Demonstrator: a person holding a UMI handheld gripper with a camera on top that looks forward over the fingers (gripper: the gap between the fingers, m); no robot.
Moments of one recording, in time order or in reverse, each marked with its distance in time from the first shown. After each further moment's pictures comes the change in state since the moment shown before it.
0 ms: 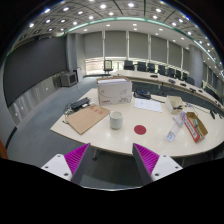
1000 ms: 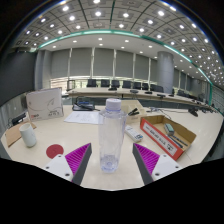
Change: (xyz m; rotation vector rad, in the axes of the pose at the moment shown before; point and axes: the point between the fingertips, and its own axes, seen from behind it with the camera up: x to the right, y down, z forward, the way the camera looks) arm 0.420 0.007 0.210 0.247 0.329 0.103
